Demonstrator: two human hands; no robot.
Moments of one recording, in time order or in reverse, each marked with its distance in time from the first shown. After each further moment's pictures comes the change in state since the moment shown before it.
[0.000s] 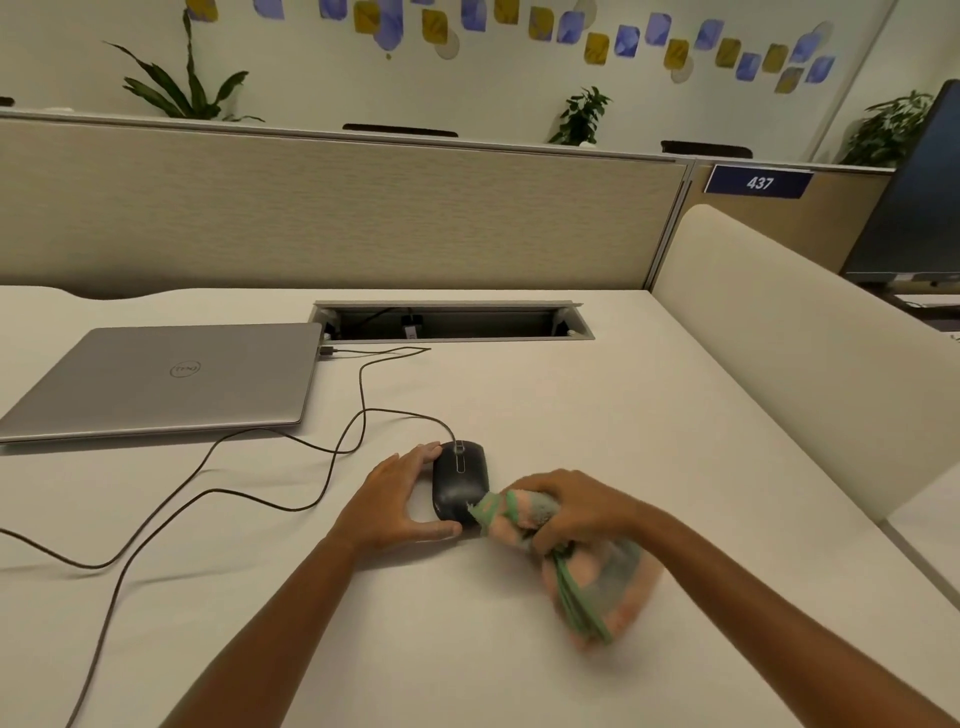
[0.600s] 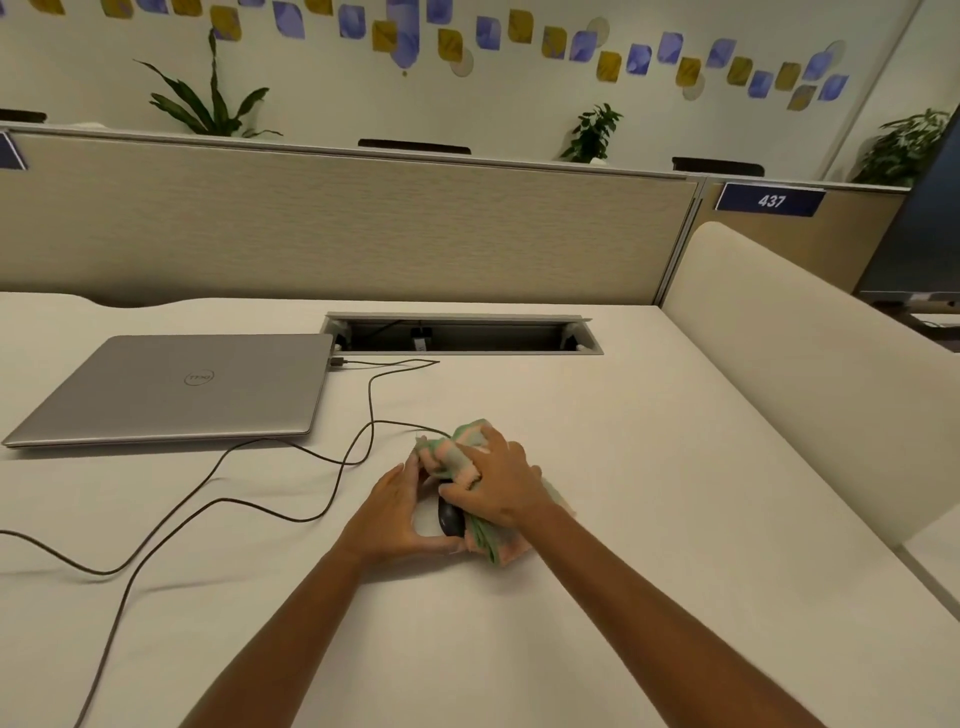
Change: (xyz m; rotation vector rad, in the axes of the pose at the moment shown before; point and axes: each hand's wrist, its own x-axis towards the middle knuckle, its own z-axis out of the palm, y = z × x) left_hand 0.000 0.006 -0.005 -0.032 0.011 -0.045; right_hand 0.070 -0.042 0.034 -0.284 0.333 -0.024
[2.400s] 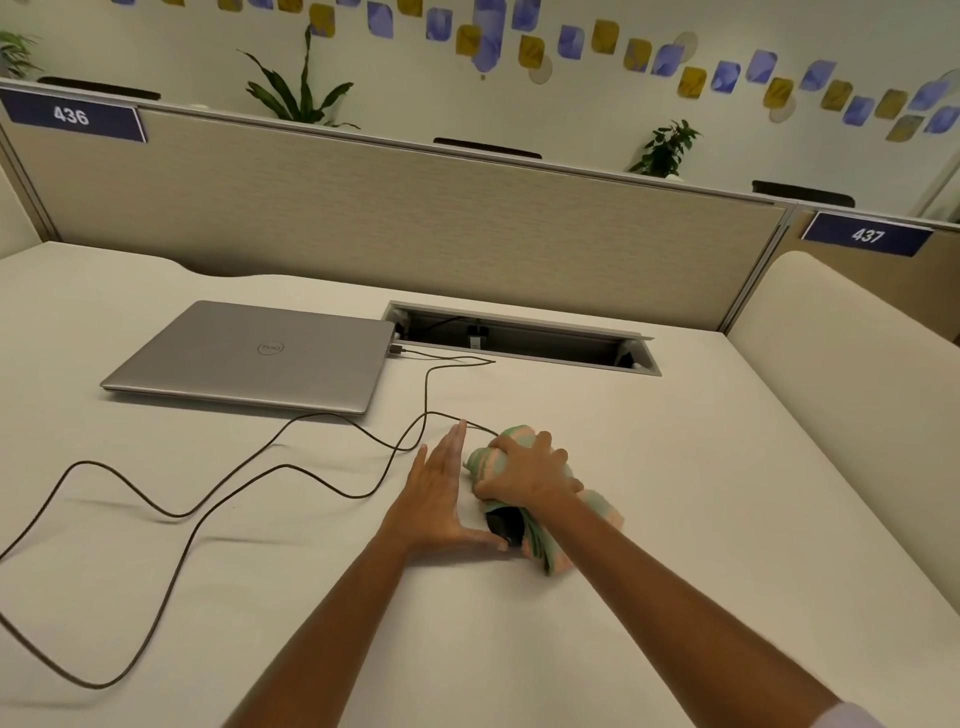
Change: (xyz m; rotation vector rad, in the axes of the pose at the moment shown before) left_hand 0.000 -0.011 0.008 0.136 0.086 -0.020; right_hand 0.022 -0.032 0.000 -0.100 -0.104 0.299
